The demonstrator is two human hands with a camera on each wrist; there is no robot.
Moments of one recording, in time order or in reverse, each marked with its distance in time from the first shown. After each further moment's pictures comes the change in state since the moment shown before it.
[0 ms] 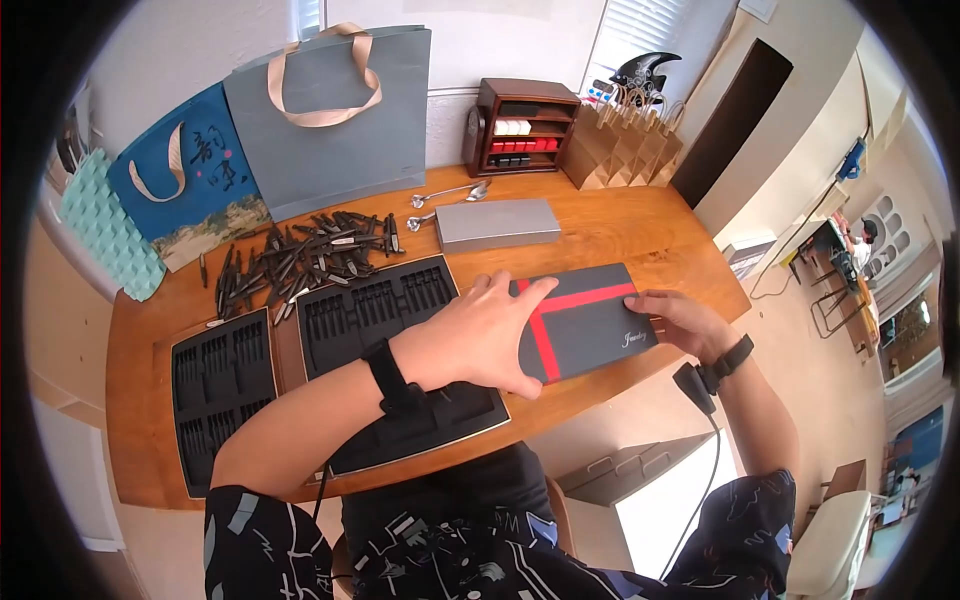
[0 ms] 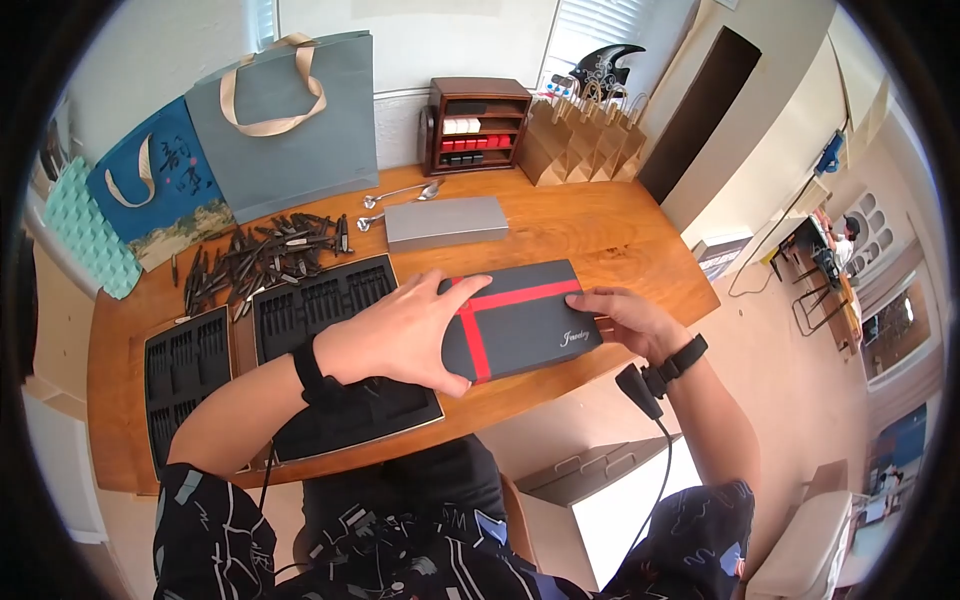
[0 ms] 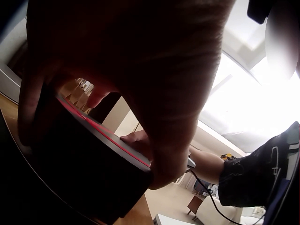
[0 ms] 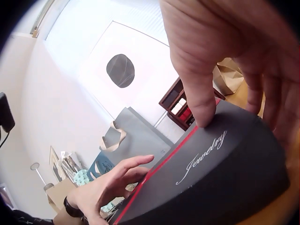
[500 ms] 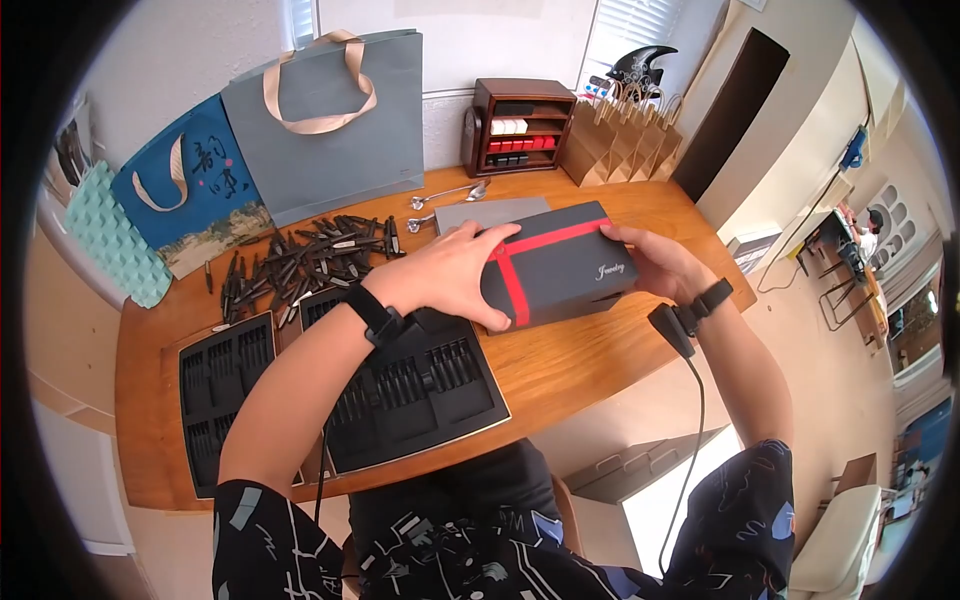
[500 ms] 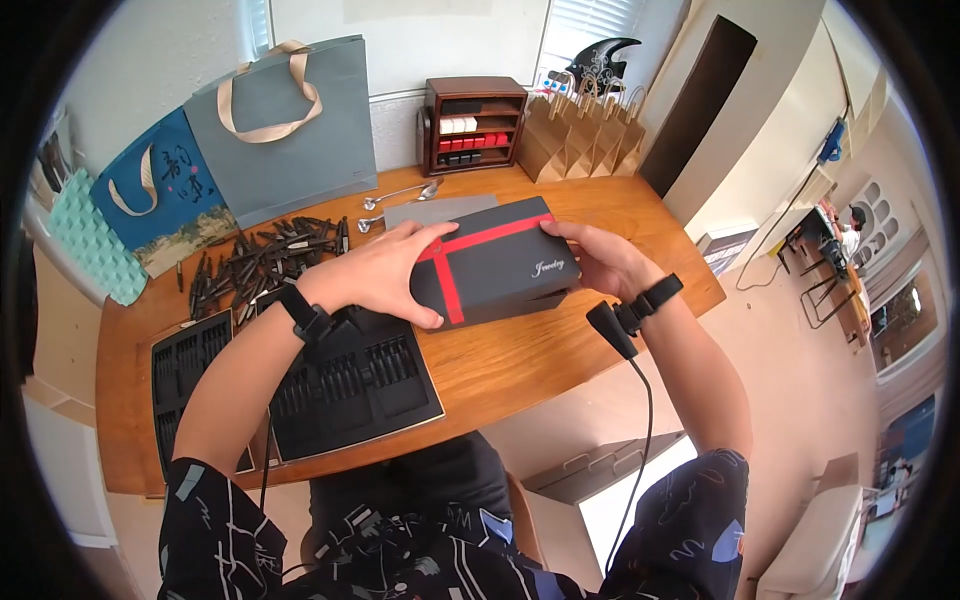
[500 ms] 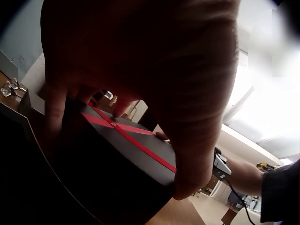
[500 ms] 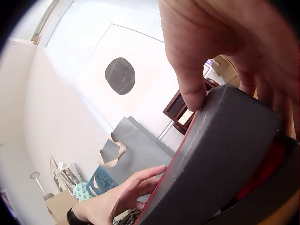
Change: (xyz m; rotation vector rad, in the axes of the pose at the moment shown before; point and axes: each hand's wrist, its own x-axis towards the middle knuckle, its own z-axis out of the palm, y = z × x) left_hand 0.031 -0.062 -0.031 -0.021 0.006 -0.037; right_hand 0.051 -0.055 0.016 0.221 -0.123 -0.094
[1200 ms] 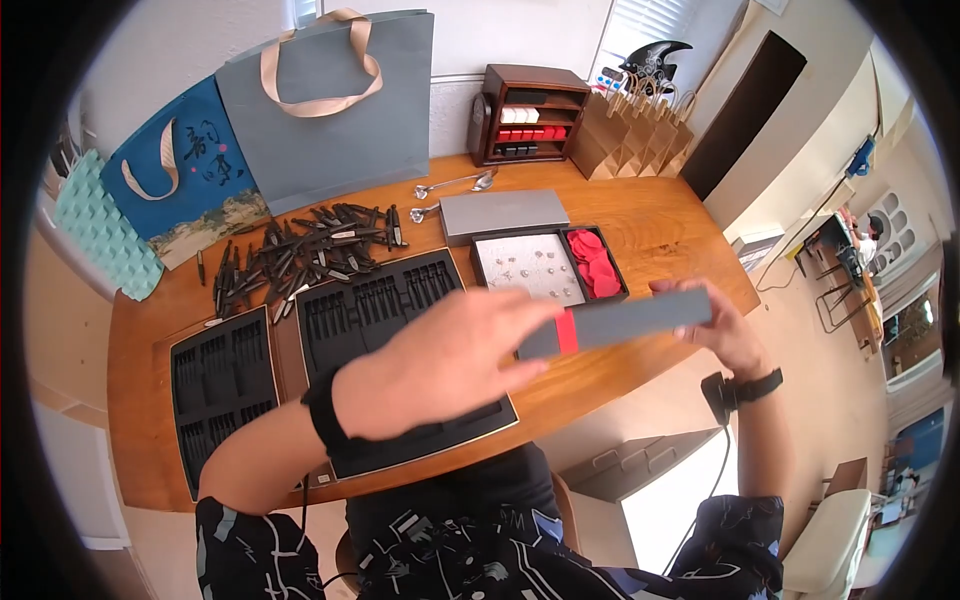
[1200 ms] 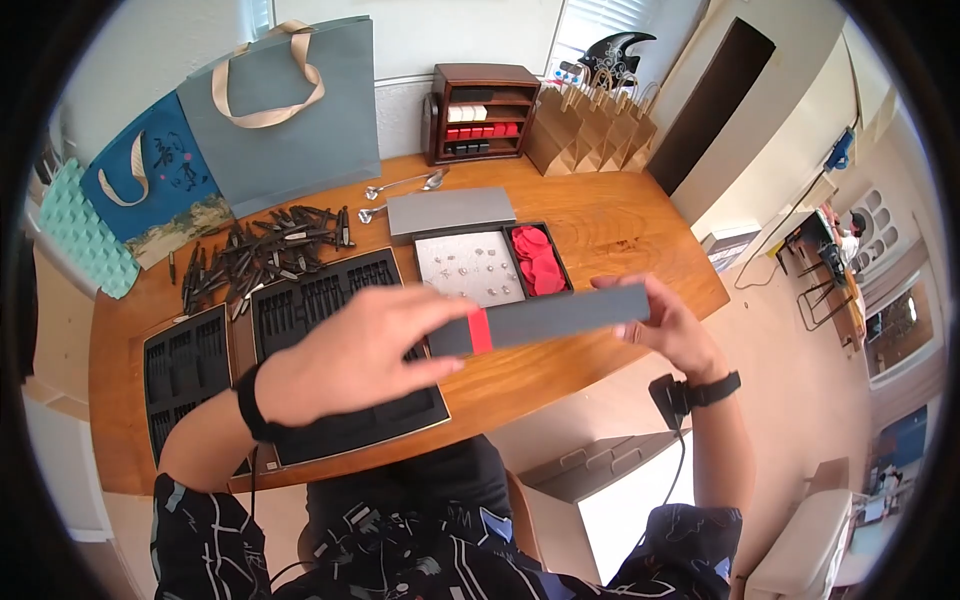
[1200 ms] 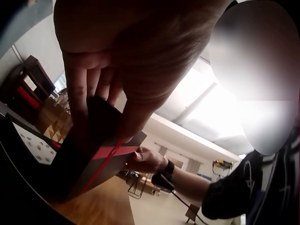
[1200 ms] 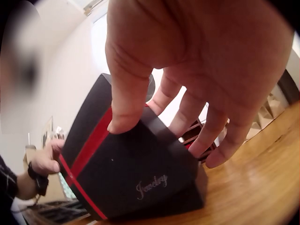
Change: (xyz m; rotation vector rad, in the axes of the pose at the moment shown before) left_hand -0.067 0.056 0.015 -0.103 0.308 0.394; right_hand -0.097 0.061 -0.047 -0.355 0.009 -0.418
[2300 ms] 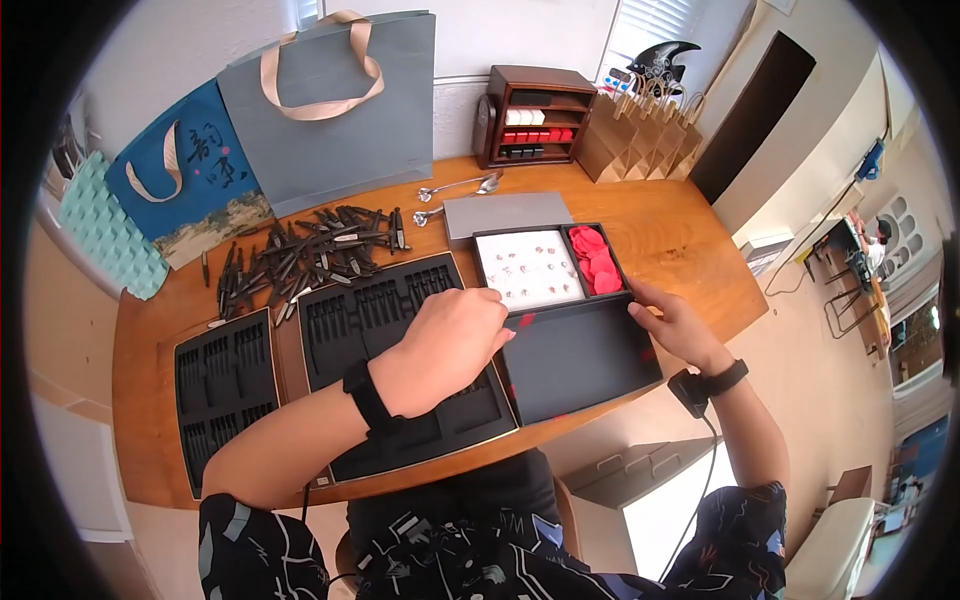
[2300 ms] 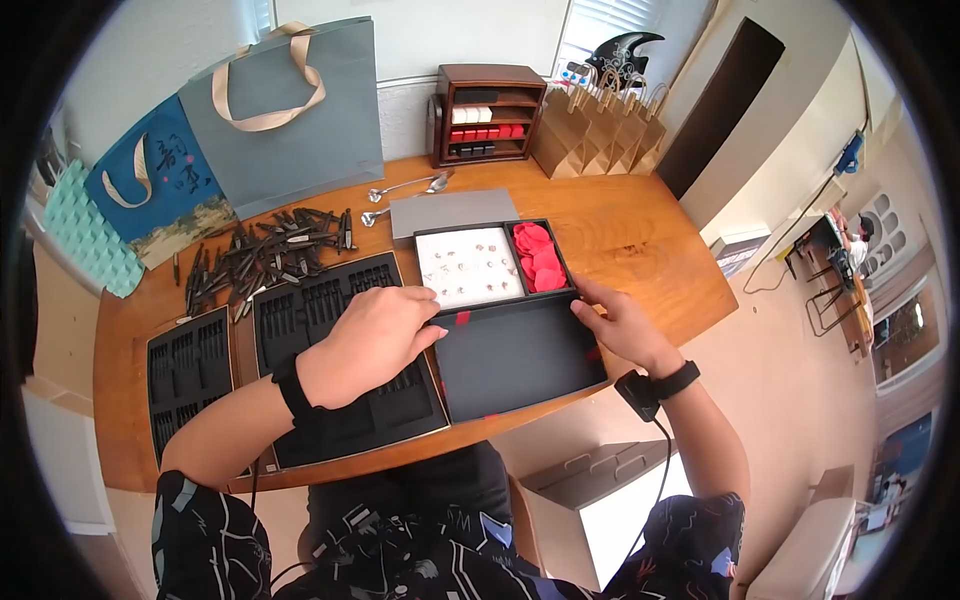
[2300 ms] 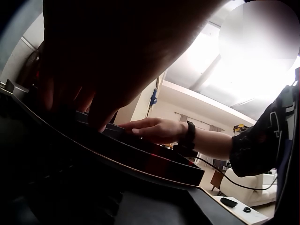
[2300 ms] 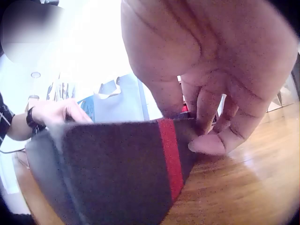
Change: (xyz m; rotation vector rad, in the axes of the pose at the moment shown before) left_hand -0.003 -0.038 0.032 0.281 -0.101 -0.282; right_hand 0.052 0.028 0.041 -0.460 0.039 -0.042
